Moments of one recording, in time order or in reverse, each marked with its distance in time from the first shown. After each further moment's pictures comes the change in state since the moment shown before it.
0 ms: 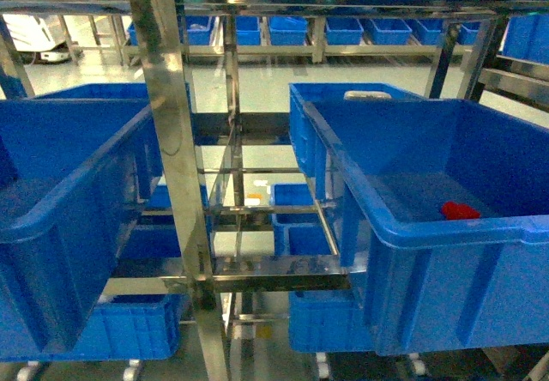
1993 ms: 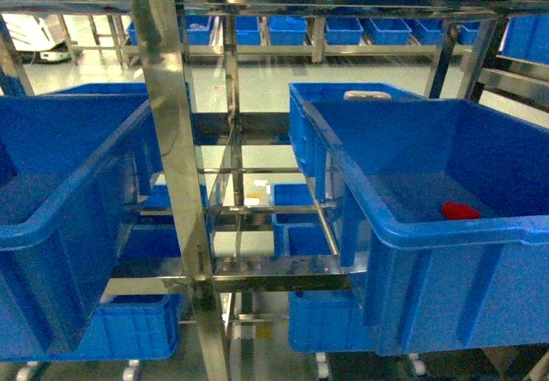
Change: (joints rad) left arm 0.275 0.745 0.390 0.196 0.126 0.134; right arm 0.000 0.000 0.000 0.000 0.000 0.000
